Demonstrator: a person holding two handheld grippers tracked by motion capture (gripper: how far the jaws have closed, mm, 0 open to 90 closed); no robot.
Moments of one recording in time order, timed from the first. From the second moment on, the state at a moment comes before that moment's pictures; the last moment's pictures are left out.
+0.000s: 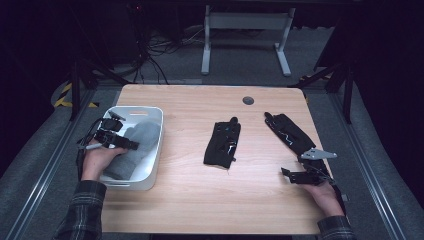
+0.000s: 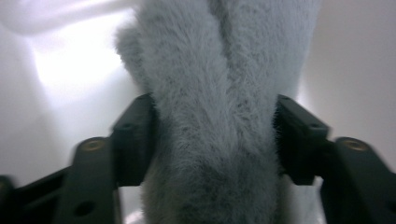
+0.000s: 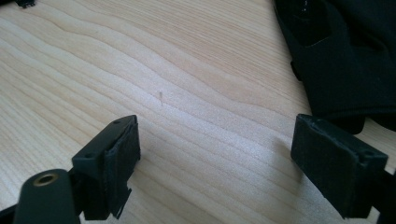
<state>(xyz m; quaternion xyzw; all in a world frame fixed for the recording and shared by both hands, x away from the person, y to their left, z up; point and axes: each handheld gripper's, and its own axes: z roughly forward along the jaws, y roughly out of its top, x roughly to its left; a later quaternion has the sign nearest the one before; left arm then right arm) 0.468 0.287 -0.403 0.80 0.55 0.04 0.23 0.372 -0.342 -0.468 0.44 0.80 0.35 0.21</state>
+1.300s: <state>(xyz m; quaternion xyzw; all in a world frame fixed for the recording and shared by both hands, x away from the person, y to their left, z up) 0.413 0.147 -0.357 0.84 0.38 0.08 0.38 0.372 -0.342 -0.468 0.44 0.80 0.35 0.21</state>
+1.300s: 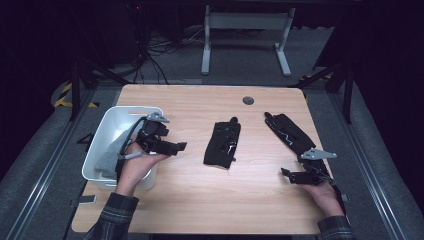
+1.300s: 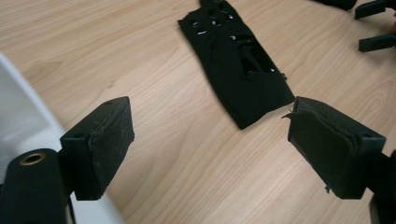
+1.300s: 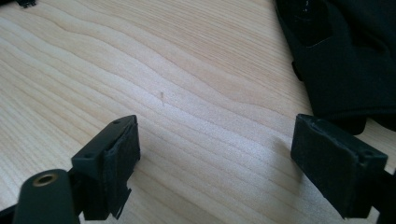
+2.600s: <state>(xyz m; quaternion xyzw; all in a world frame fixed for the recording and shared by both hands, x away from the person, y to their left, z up) 0.370 0.101 -0.476 0.89 0.29 0.10 0.34 0.395 -0.347 -0.427 0.43 0.80 0.37 0.21</state>
